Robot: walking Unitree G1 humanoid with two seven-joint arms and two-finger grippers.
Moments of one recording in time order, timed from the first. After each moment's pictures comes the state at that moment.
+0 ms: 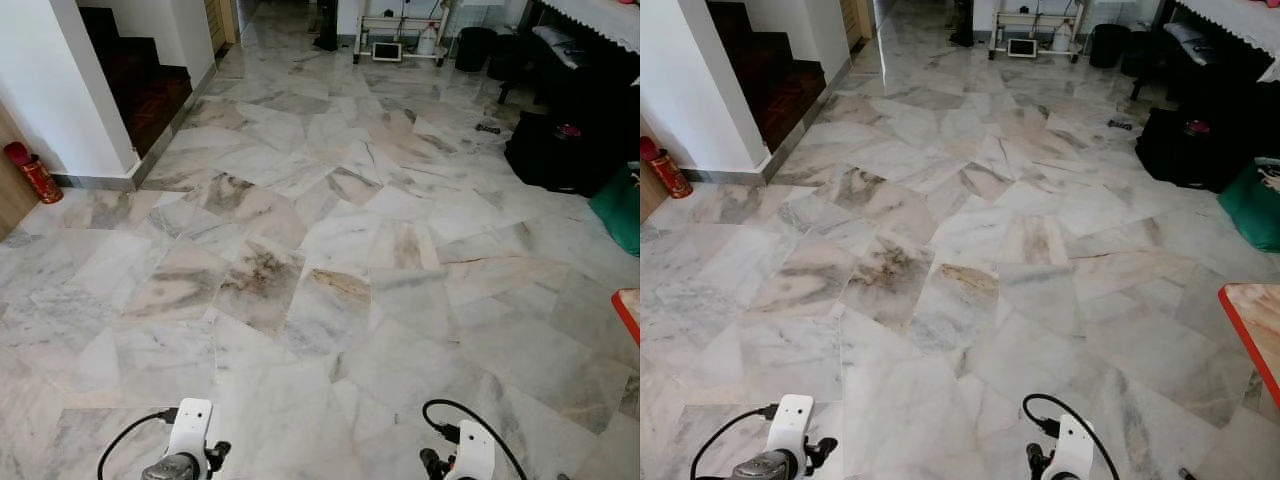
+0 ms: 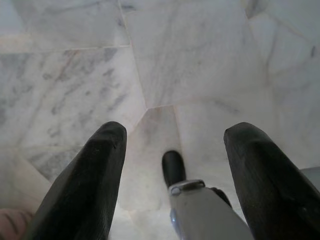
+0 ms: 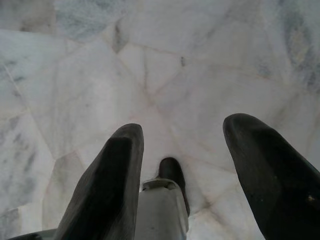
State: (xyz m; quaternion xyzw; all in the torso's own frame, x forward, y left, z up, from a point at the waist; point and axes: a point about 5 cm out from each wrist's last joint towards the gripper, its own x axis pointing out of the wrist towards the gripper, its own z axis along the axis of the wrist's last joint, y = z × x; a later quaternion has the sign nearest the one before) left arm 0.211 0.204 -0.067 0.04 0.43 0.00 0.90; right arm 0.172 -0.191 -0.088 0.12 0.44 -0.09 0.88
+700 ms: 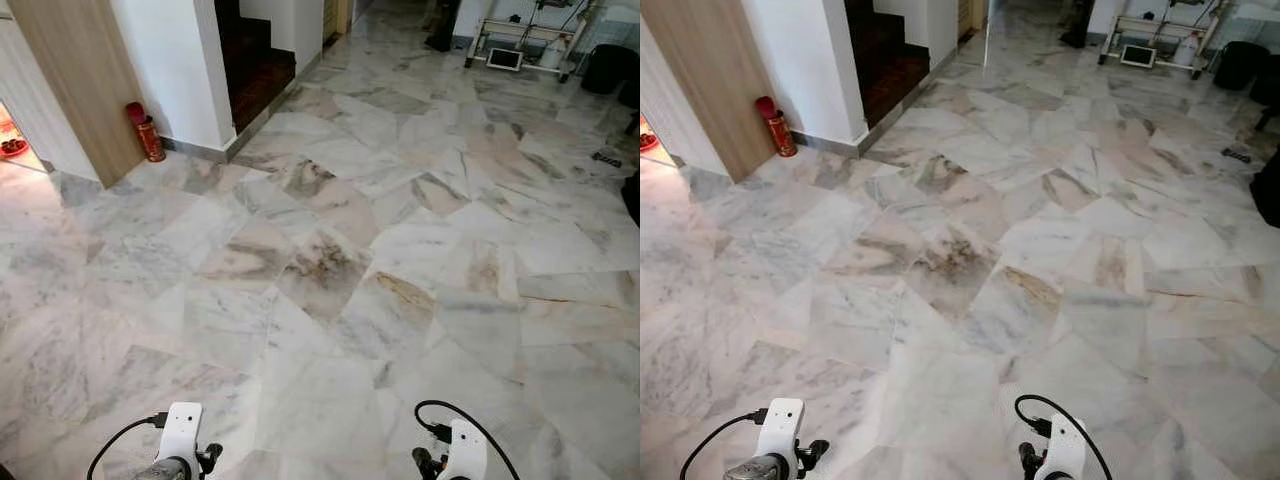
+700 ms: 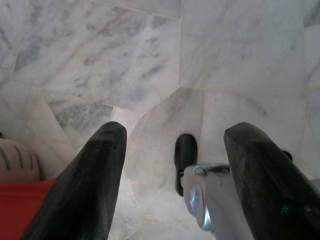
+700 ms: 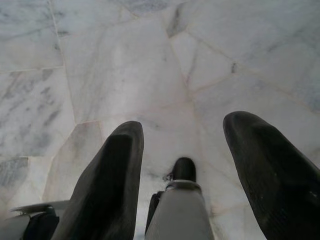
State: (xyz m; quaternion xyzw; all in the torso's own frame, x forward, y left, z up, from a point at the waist) left arm 0.209 0.211 -0.066 0.04 0.43 0.01 0.90; right arm 0.175 -0.181 -0.088 0.12 0.44 -0.07 0.89
